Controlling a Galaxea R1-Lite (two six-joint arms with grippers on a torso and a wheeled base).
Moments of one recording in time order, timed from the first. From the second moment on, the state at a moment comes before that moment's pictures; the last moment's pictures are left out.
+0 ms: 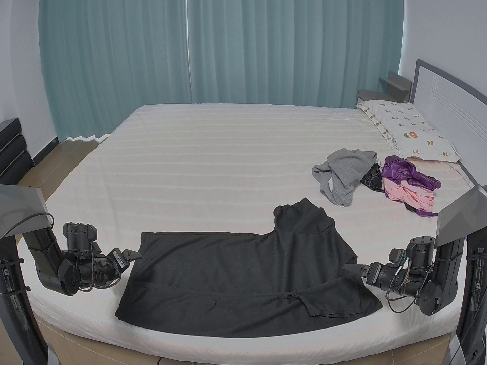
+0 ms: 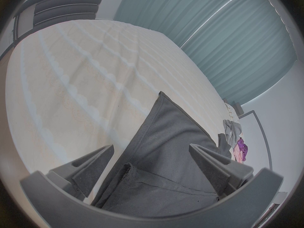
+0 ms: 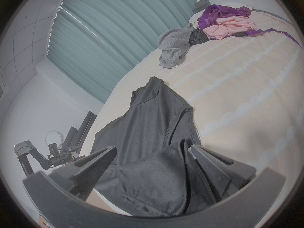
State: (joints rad) left arm 0.07 2.18 -0.47 -0.94 -0.21 -0.67; right arm 0.09 2.37 -0.24 -1.55 0.40 0.54
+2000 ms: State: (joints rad) left arm 0.04 2.56 -1.34 -0.52 -0.19 -0.64; right arm 0.10 2.39 -0.24 -1.55 0.39 0.54
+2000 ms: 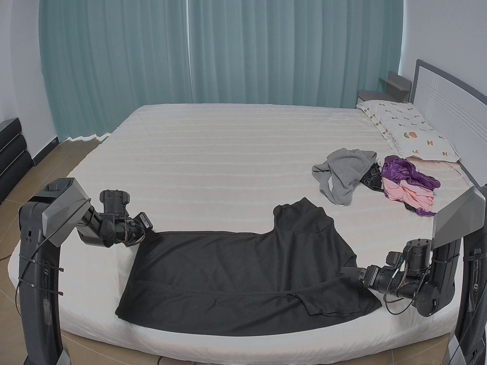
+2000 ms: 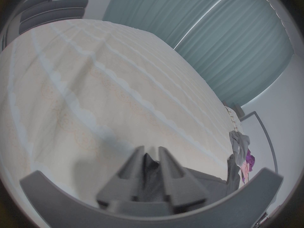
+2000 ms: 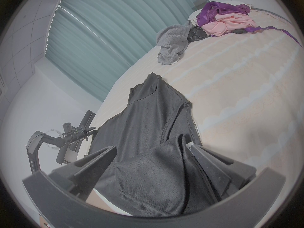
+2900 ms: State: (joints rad) left arm 0.06 2.49 -1.32 -0.52 -0.12 -0.76; right arm 0.16 2.37 -0.60 -1.20 0.27 0.53
